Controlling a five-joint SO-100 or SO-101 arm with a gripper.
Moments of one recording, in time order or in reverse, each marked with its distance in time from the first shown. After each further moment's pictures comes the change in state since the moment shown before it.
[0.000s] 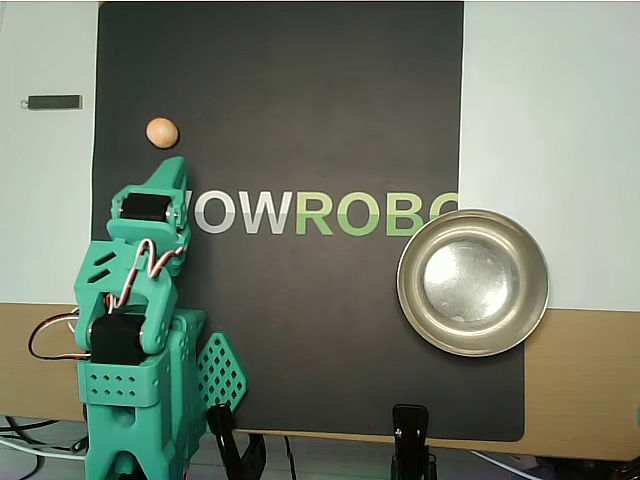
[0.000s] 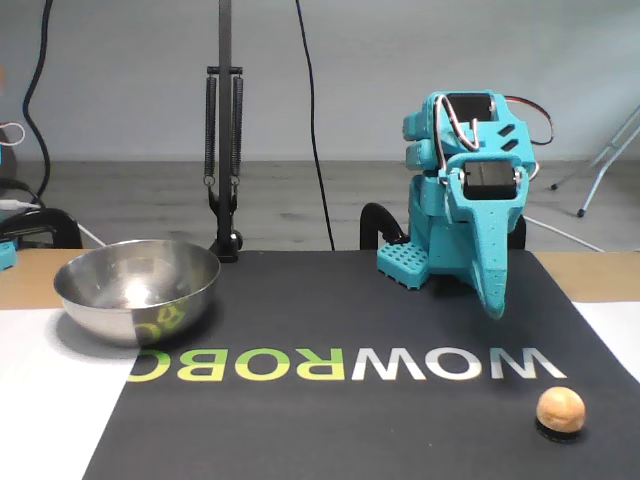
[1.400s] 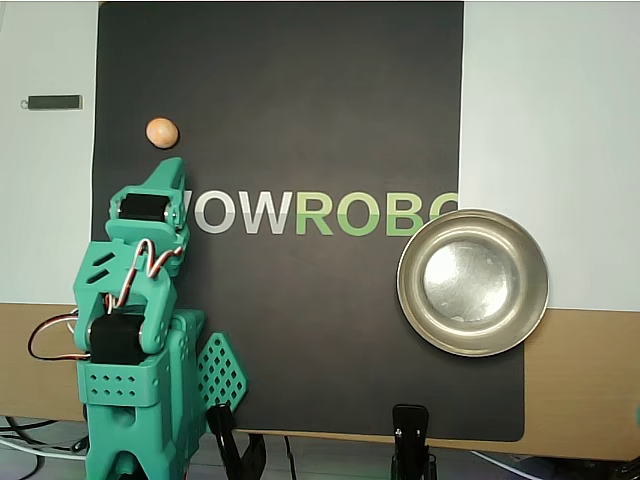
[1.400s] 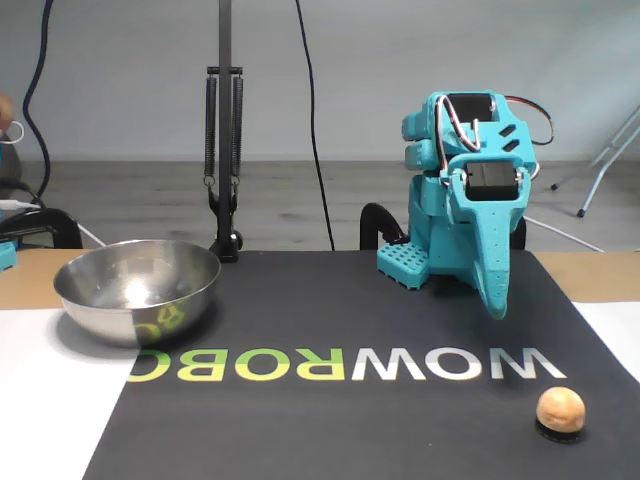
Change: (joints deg) arm -0.5 0.0 0.0 0.3 0.0
